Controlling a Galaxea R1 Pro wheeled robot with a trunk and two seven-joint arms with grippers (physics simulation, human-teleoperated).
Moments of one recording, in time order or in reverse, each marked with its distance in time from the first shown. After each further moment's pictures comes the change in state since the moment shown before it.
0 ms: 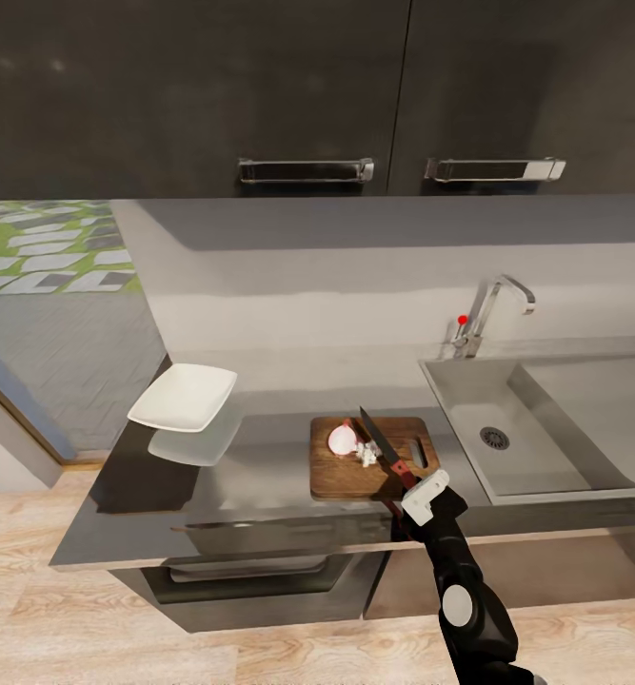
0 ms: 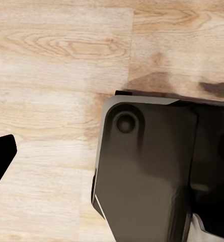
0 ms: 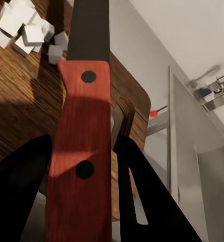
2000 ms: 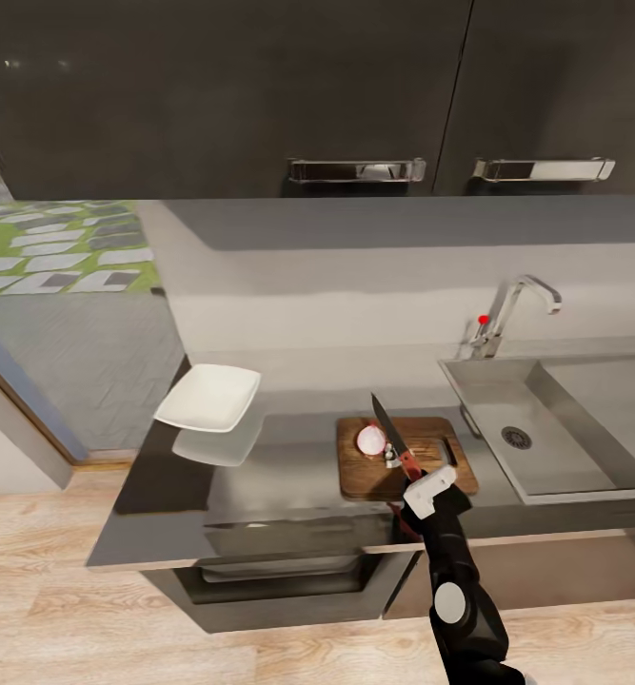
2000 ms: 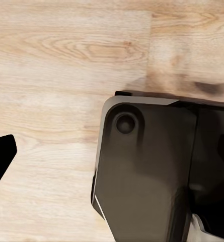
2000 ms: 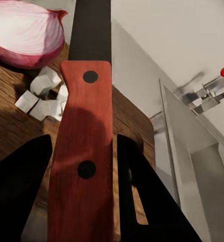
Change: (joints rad) left arm 0.000 0.000 0.000 -0.002 0.000 0.000 0.000; right arm 0.000 0.041 -0.003 -0.003 -0.022 0.017 -0.112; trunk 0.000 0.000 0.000
